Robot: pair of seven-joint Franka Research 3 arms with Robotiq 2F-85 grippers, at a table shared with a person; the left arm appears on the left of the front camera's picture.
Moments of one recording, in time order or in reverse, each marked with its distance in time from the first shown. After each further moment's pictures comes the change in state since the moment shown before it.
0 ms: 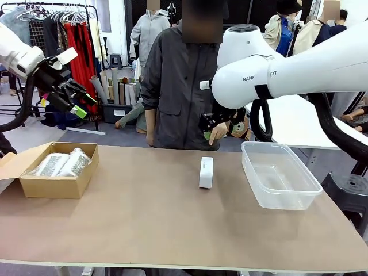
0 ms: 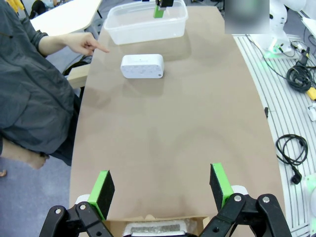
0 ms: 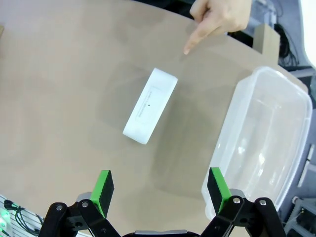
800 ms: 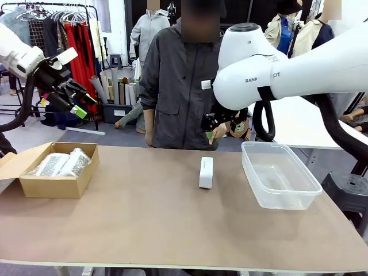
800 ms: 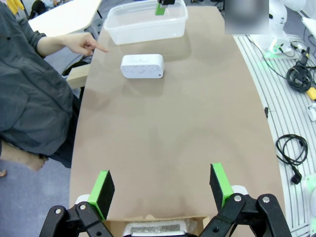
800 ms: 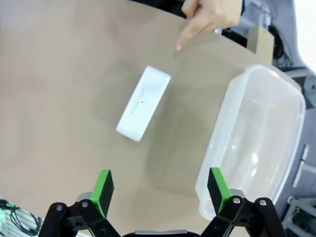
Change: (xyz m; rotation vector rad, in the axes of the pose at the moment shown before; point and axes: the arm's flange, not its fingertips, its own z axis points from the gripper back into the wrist) left arm 0.000 0.000 0.000 0.000 0.000 0.000; right arm -0.002 -0.002 0.002 -0.022 -0.005 0.004
